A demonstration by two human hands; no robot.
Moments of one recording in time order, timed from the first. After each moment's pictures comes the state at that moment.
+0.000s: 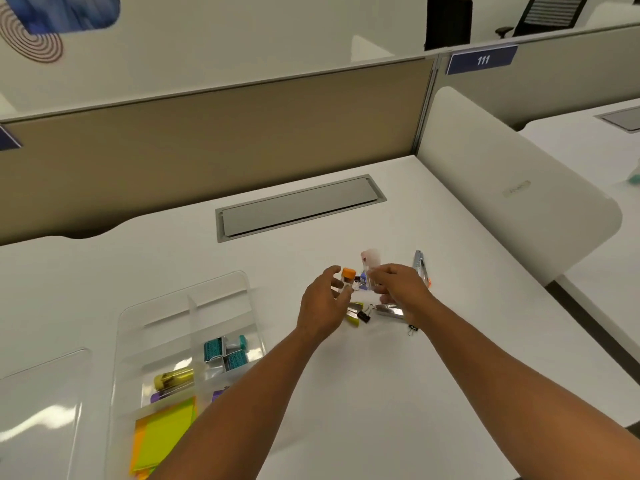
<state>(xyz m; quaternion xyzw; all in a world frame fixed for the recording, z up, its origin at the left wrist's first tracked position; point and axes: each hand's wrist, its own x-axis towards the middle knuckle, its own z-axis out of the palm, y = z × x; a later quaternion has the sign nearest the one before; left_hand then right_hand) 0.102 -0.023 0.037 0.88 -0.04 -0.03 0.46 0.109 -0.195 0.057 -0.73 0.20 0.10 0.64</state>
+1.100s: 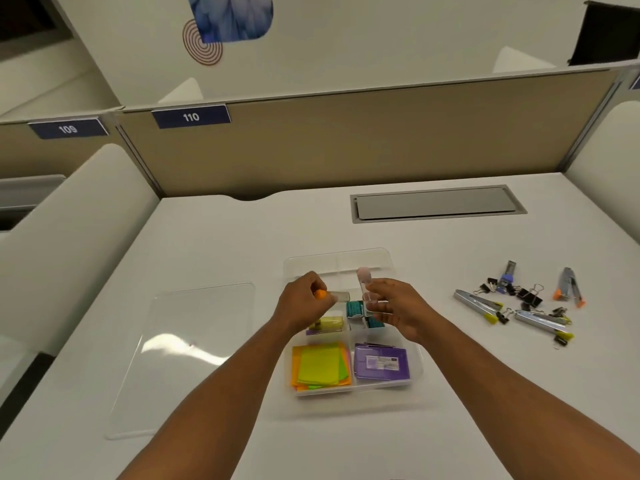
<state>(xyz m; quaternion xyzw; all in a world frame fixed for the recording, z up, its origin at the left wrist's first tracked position) 0.018 0.276 0.060 0.92 0.08 0.00 0.38 0.048 0.066 0.068 -0.65 0.10 0.28 0.70</state>
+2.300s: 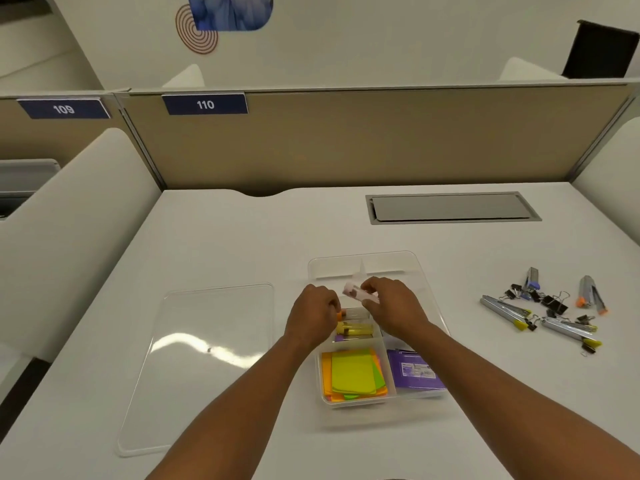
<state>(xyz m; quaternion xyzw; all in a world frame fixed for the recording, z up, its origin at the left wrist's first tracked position) 0.014 0.320 0.033 0.96 0.01 0.04 0.29 0.052 0.142 0.046 -0.96 -0.14 0.03 0.25</state>
